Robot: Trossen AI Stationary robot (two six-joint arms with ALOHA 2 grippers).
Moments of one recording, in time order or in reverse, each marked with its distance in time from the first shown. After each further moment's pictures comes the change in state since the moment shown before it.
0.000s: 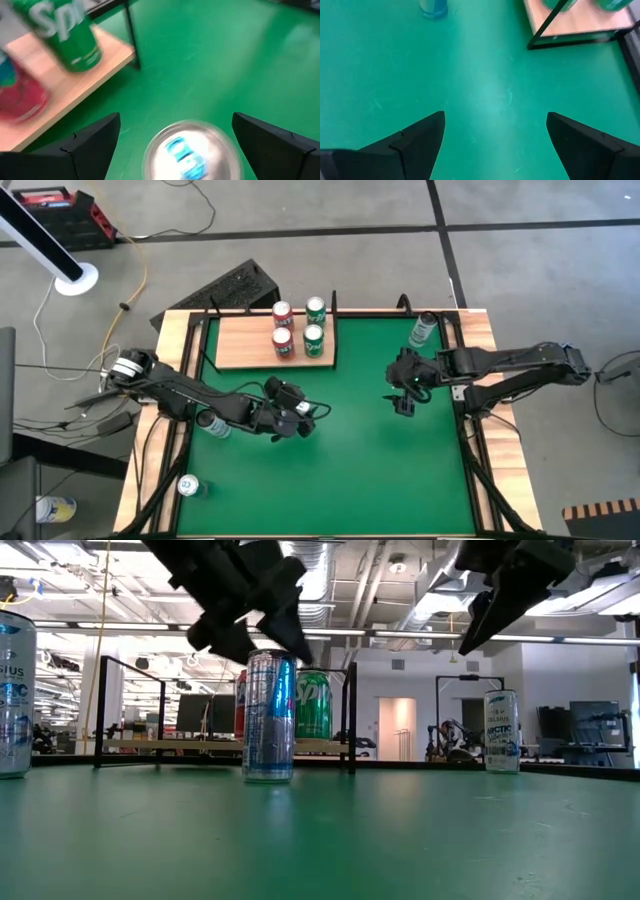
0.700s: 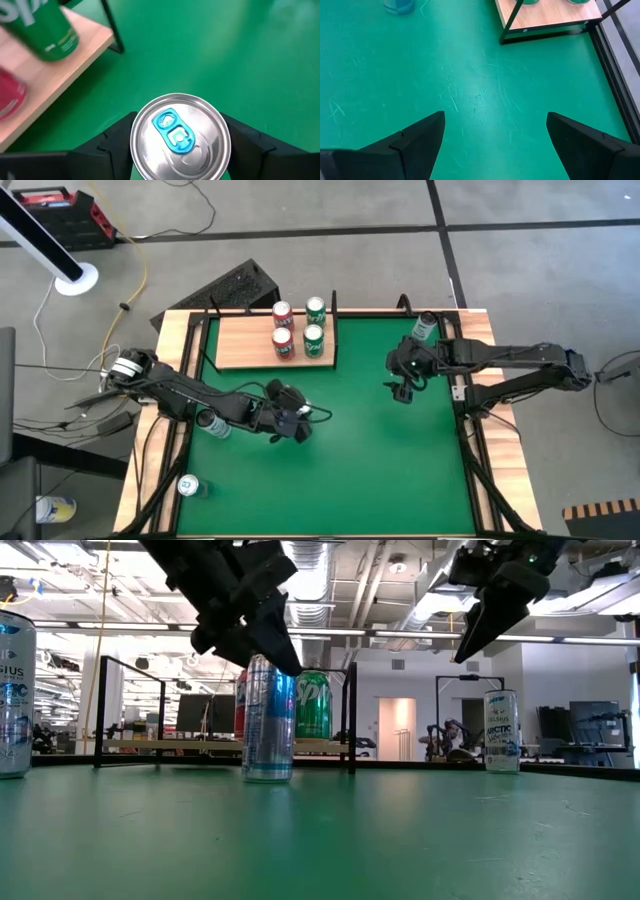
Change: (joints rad) left arm -0.003 -0.003 0.003 -0.041 0.145 0.070; right arm -0.136 0.002 0.000 -0.001 -0.012 -0.082
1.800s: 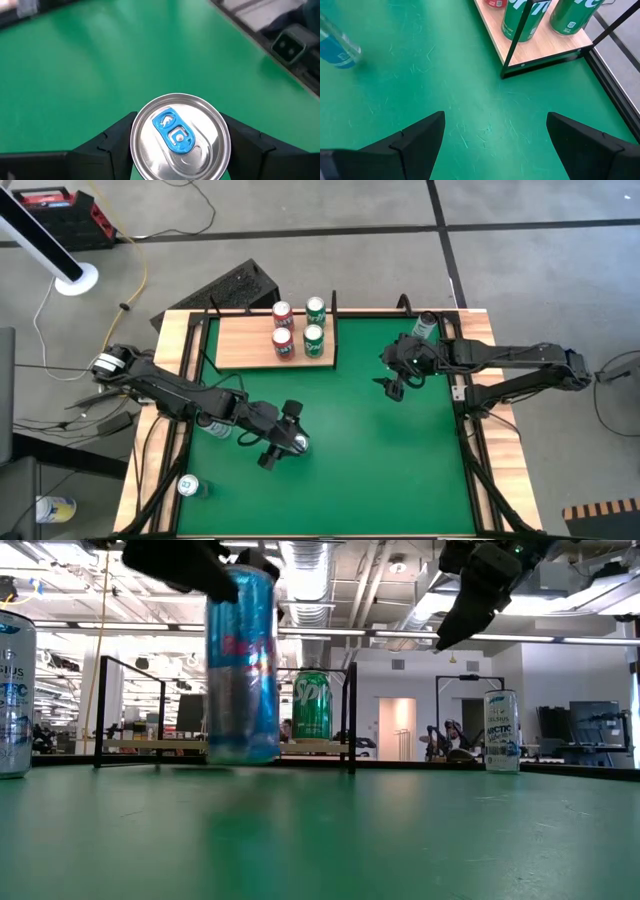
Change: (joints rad) left arm -0.004 -0.163 -0.124 0.222 0.656 0.744; right arm 0.001 0.001 0.001 0.150 -0.003 0.090
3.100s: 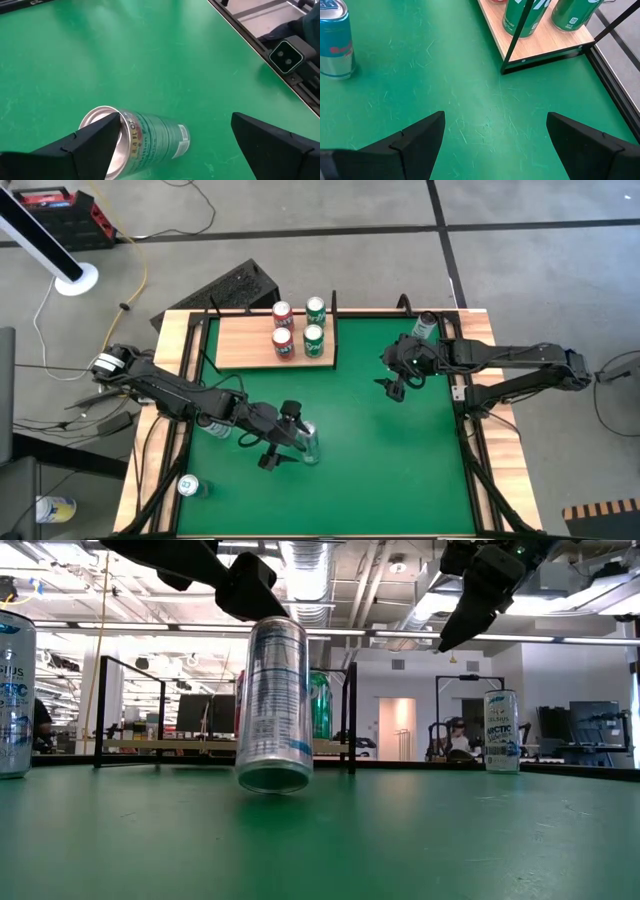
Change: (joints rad) left arm -0.011 0.000 0.001 -0.006 -0.003 -0.087; right arm 0.000 0.000 0.000 -0.019 -0.003 -0.012
